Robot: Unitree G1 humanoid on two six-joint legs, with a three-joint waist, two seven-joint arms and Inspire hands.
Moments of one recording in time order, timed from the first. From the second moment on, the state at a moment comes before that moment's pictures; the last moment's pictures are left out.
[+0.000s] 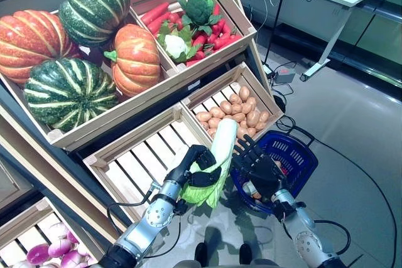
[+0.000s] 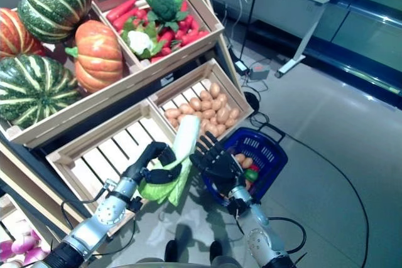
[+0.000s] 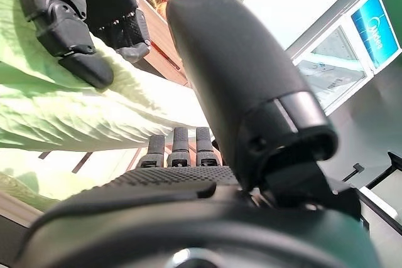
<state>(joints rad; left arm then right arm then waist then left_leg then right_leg) -0.03 0.49 -0.49 0.16 0.05 -0.19 0.24 0.06 -0.30 0.33 0.19 0.99 -0.14 0.25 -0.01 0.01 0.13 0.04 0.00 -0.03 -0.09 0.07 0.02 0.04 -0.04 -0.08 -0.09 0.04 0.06</state>
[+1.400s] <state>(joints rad) -0.06 0.62 -0.50 0.08 0.38 -0.40 0.31 0.04 -0.30 0.29 0.46 1.31 0.25 0.33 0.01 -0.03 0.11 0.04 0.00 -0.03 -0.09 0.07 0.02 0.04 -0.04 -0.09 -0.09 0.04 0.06</state>
